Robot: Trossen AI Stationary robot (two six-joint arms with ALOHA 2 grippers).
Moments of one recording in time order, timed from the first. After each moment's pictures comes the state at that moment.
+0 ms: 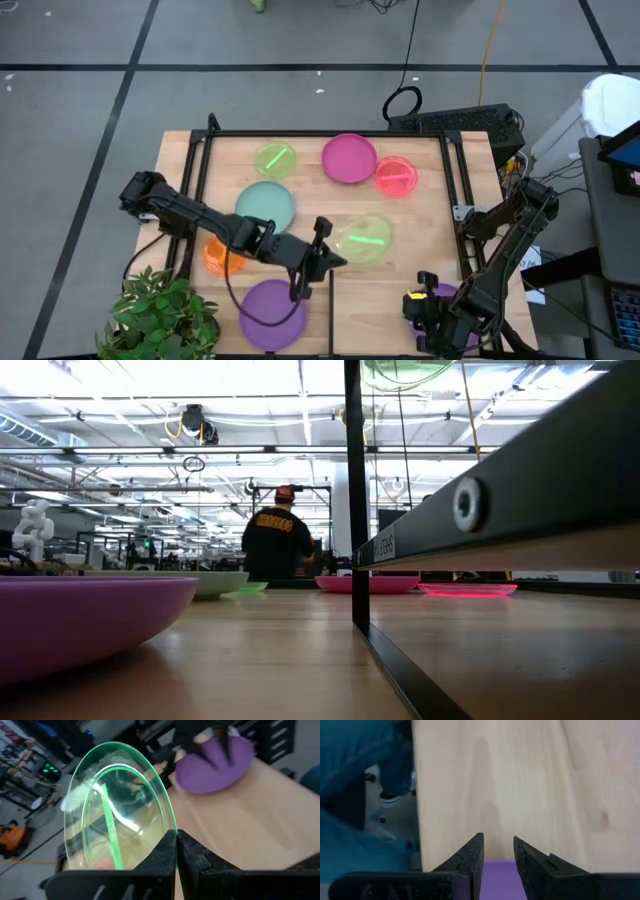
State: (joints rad) left arm -0.38 1.69 1.45 -0.19 -0.27 0.45; right arm 0.96 1.56 1.26 -0.94 0.33 1.10
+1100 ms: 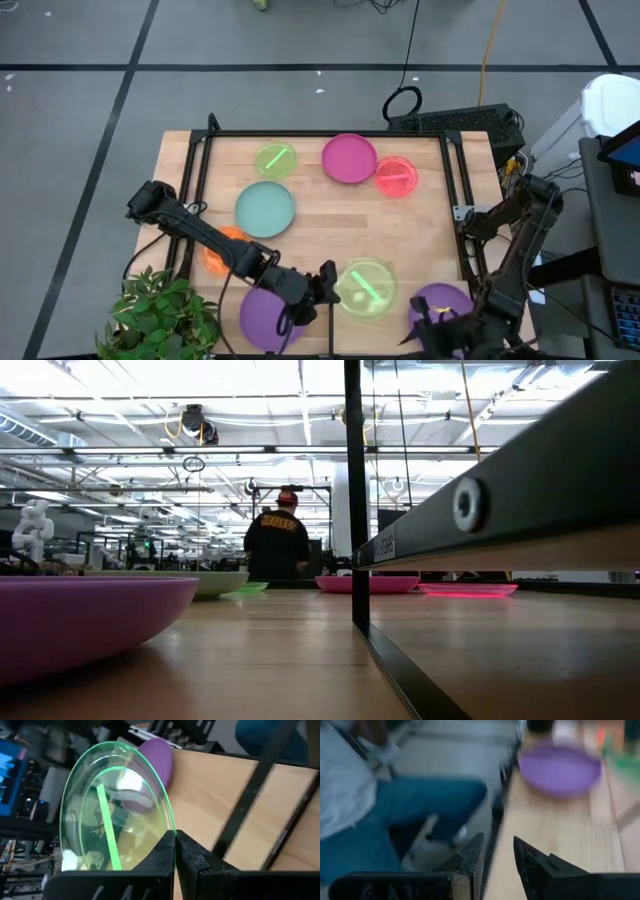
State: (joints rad) left arm -0.50 1.80 1.45 -0.20 -0.18 0.88; right arm 1.06 1.51 1.27 -0.41 0.57 0.56
